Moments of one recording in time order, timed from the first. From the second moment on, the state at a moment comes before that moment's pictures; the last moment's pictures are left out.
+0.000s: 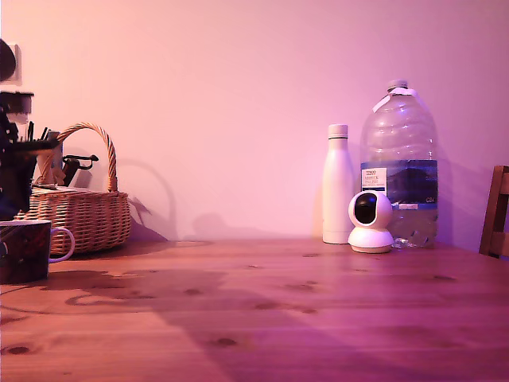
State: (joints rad) arm 0.07 1.81 1.37 -0.60 0.10 0.03
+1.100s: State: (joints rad) arm 0.07 1.81 1.37 -0.56 0.10 0.04
